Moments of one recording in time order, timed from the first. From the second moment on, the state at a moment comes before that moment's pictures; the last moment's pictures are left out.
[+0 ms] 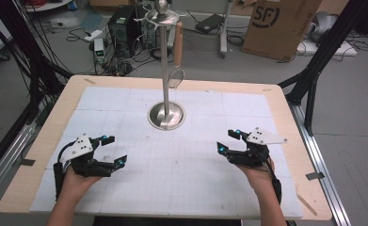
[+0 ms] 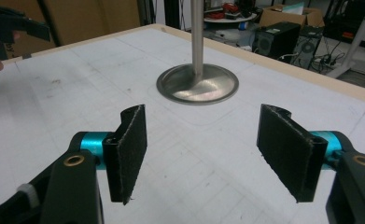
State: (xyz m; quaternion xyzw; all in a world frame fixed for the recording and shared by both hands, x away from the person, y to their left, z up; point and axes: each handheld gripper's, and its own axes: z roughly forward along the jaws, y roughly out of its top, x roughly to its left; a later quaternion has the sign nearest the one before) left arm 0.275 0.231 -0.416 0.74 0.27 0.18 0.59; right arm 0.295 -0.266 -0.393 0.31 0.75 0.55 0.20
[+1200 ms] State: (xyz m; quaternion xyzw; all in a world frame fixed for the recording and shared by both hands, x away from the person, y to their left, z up) left arm 0.275 0.229 -0.418 0.74 0.27 0.18 0.58; right arm 0.291 -0.269 -0.409 0.33 0.75 0.55 0.18
